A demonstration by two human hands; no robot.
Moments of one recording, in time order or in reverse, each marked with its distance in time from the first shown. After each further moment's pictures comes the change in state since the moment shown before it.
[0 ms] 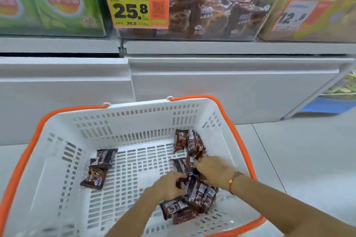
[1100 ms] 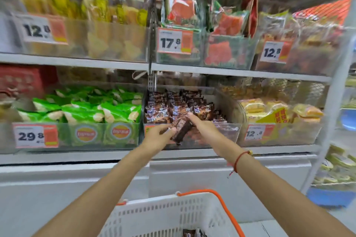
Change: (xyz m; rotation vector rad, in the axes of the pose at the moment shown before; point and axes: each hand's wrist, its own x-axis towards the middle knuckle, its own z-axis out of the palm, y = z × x) left_hand -0.184 0.146 -0.279 -0.402 0.937 0.536; right_hand -0.092 0.041 -0.339 1.522 0.779 0.177
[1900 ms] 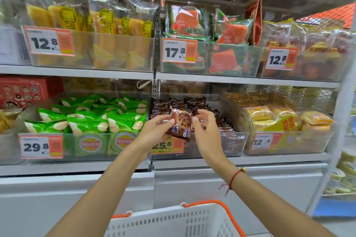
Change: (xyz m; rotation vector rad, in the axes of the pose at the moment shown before) left_hand 0.011 0.033 -0.036 -0.368 0.014 -0.107; right_hand -0.019 -0.010 0.027 0.037 0.326 -0.587
